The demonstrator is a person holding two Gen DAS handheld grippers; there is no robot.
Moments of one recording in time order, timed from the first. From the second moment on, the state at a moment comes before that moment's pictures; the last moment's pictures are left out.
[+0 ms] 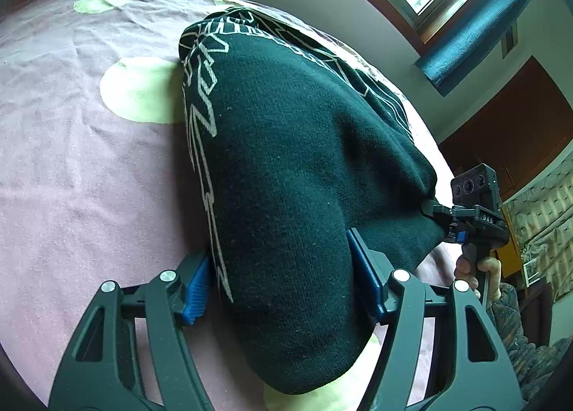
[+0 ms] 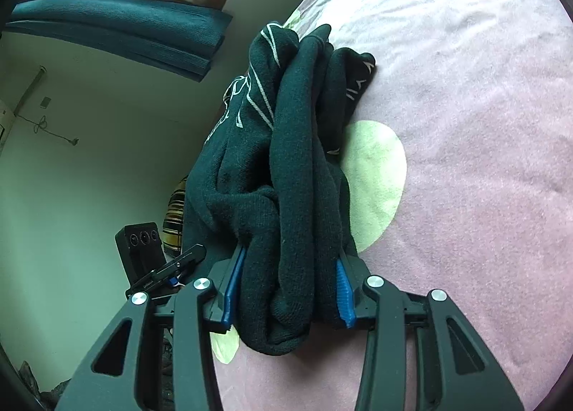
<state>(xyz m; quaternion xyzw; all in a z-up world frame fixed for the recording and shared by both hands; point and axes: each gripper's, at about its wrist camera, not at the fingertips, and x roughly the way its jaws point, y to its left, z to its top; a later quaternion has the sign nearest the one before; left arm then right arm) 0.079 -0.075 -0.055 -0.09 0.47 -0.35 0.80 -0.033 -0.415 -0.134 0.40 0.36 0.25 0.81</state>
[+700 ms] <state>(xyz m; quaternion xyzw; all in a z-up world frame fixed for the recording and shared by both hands) 0.068 -0.069 -0.054 -0.09 0.47 -0.32 0.82 -0.043 -0.435 -0.140 0.43 0.35 0.25 0.79</state>
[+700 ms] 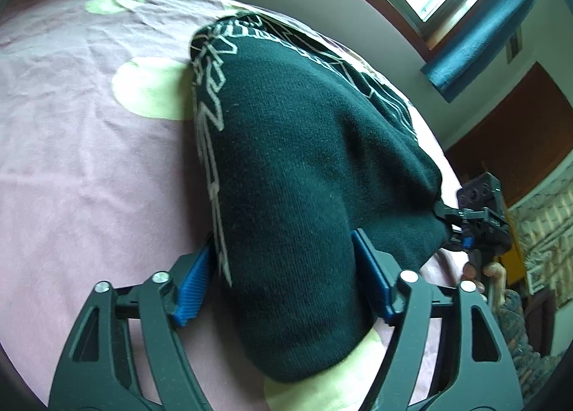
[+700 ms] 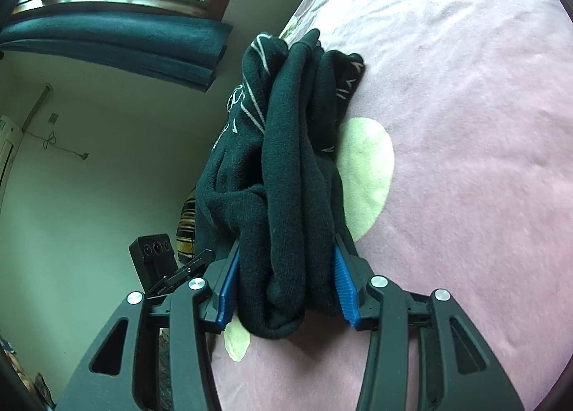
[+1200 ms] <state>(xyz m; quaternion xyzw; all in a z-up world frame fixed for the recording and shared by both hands) 0.005 -0.052 -0.037 -0.04 0.41 -0.22 0.88 -0.121 -0.430 -0.135 0.38 0.36 0.13 0.84</state>
